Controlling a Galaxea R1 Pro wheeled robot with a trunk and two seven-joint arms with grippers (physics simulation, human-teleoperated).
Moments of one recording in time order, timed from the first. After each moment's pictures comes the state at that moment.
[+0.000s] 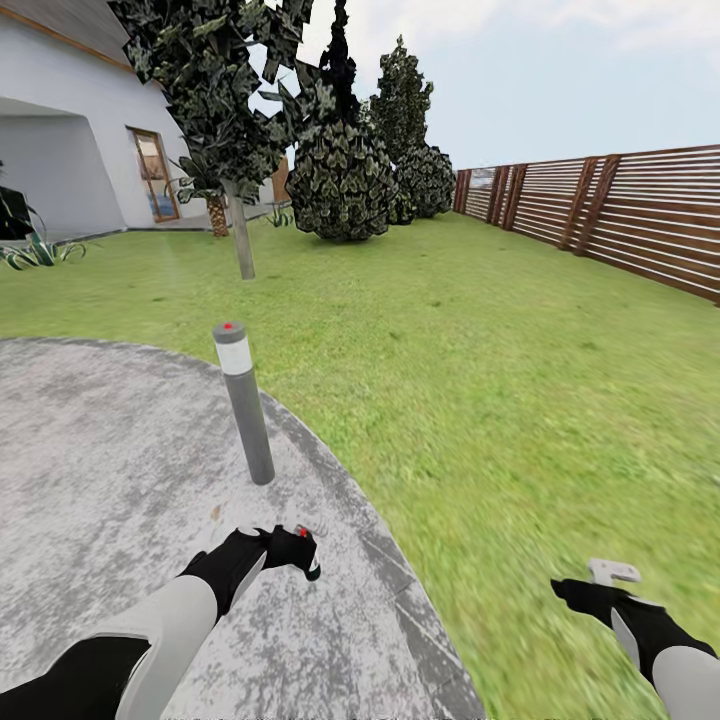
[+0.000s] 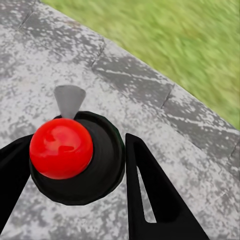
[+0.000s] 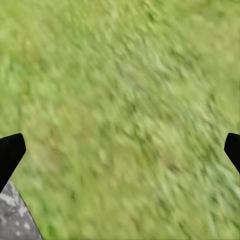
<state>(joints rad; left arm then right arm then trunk) -0.84 -0.08 -0.03 -0.23 -0.29 0.17 -0.42 -0.69 -0.27 -0.73 -0.24 0.55 0.09 0.23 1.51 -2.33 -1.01</state>
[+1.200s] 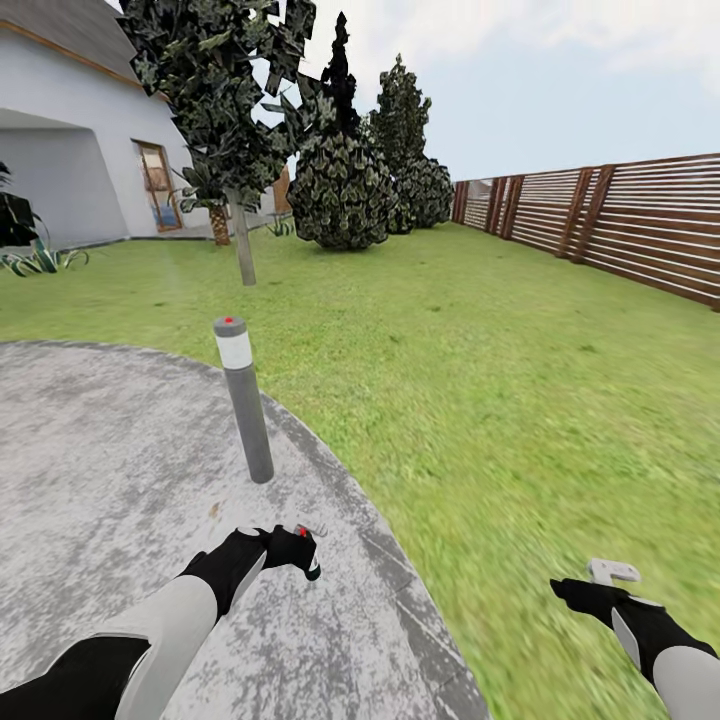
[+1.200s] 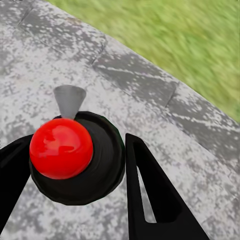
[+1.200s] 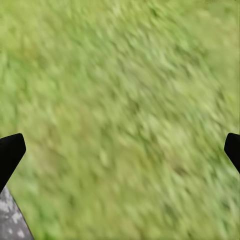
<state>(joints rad) -0.84 -0.08 -0.02 -0.23 -0.29 0.17 -0.41 -0.69 -0.27 -0.73 -0.24 0.55 0.09 0.24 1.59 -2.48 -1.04</state>
